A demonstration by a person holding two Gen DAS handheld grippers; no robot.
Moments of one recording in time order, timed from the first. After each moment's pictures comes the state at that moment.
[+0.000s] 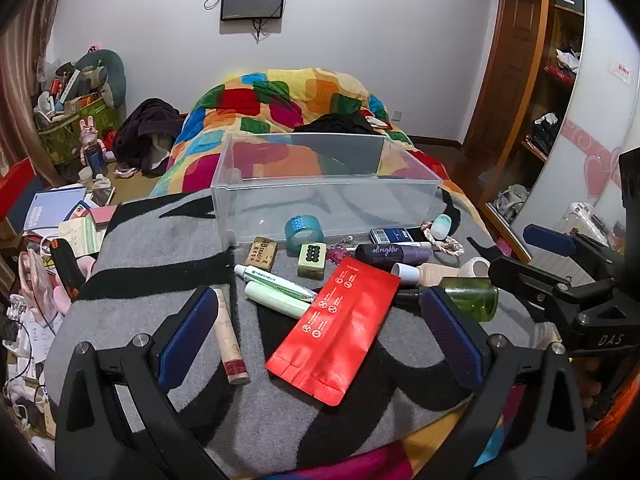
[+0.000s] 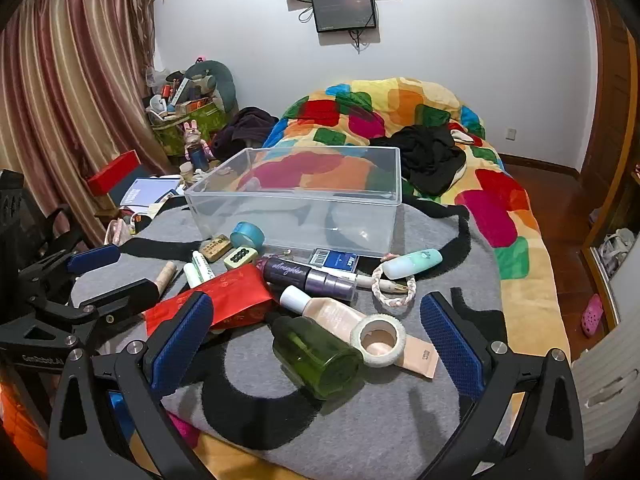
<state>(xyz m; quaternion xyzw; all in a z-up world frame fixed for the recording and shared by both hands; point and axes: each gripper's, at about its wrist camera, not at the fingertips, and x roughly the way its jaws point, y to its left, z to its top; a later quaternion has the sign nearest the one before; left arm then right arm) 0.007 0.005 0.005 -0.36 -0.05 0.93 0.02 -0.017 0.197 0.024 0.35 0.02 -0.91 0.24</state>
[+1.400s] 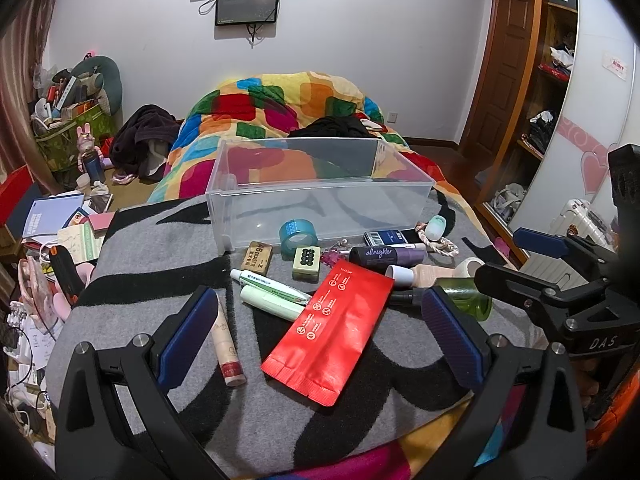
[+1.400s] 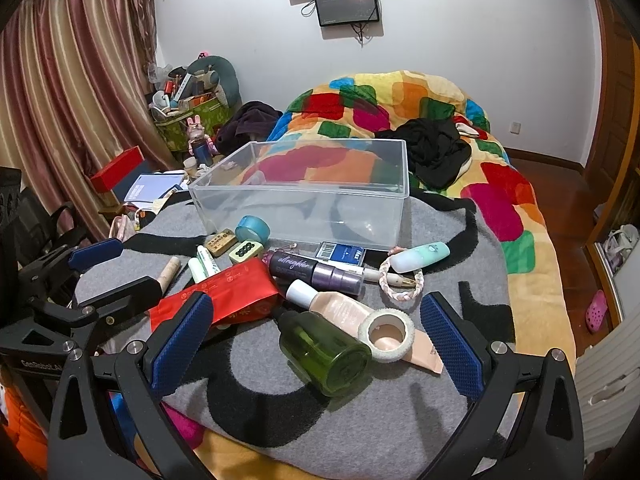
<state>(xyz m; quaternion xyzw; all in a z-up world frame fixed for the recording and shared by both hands) 0.009 0.009 0.007 -0.35 -0.04 0.93 0.03 -0.018 0.197 0.020 0.36 0.02 -0.90 0.25</state>
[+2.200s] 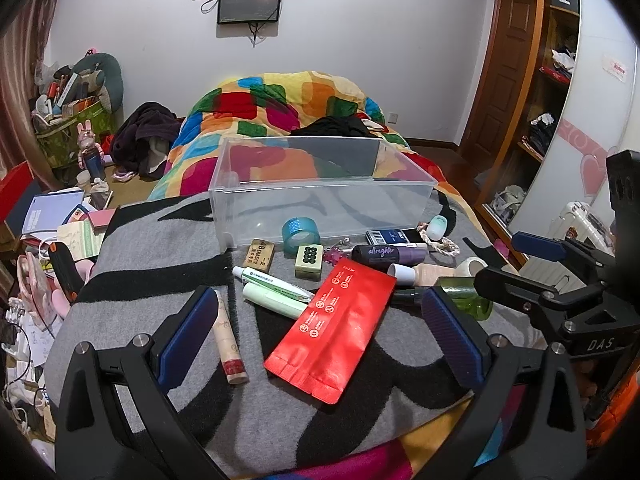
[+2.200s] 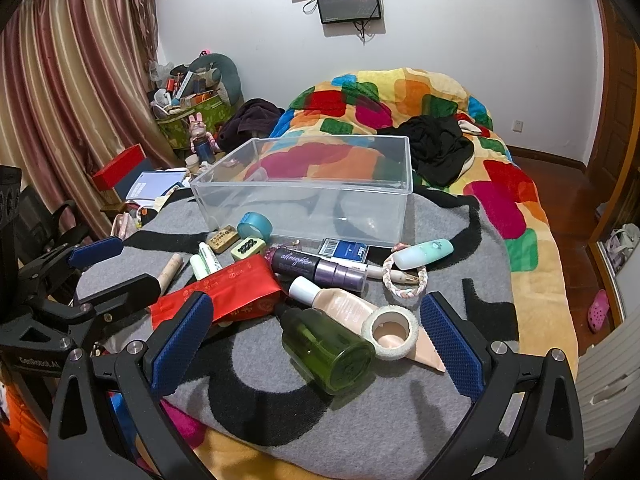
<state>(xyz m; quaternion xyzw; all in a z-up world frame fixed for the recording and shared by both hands) 0.010 0.008 0.007 -0.35 -0.04 0.93 0.03 -0.017 0.194 0.016 0.37 0.02 -0.90 0.25</state>
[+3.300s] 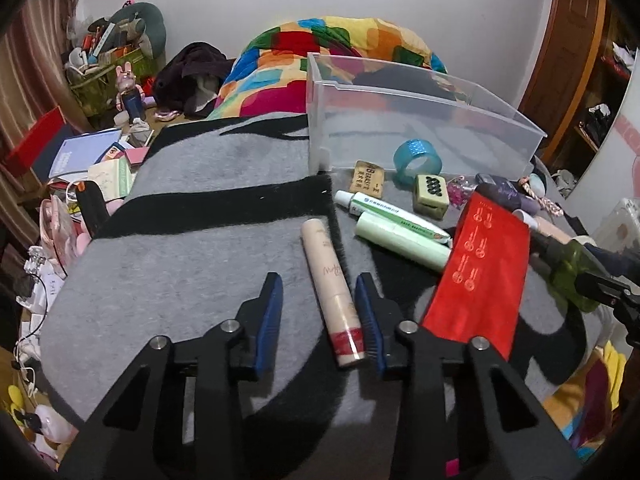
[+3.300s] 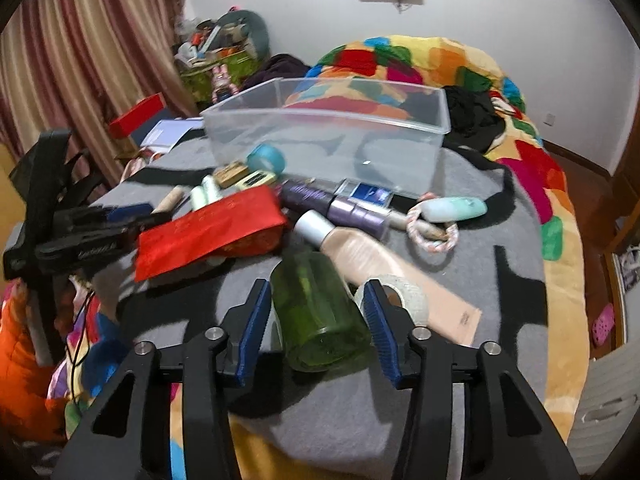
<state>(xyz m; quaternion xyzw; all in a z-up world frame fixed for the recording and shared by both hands) -0.003 -0.056 -0.064 -0.43 -0.06 0.90 -0.05 -0.021 0.189 -0.026 0.42 0.07 -0.85 0.31</state>
